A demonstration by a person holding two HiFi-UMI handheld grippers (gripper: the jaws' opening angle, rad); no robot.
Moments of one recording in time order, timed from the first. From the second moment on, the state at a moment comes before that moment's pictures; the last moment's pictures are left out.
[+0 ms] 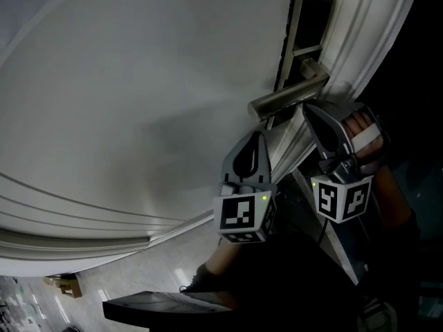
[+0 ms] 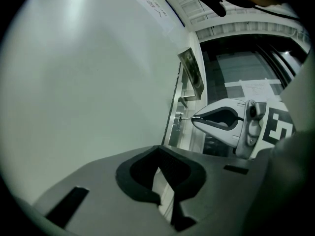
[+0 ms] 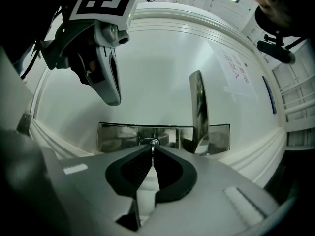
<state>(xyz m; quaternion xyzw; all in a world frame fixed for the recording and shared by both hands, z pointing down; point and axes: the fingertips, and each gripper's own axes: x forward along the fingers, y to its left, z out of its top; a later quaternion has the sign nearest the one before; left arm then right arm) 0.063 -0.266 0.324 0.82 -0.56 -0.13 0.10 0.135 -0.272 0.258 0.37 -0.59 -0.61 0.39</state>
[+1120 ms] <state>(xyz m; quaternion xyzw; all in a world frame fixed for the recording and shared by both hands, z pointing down) 0.055 -0.268 0.323 0.82 -0.55 -0.13 0.10 0.132 -0.270 0.258 0.37 -0.58 -0.61 0.40</state>
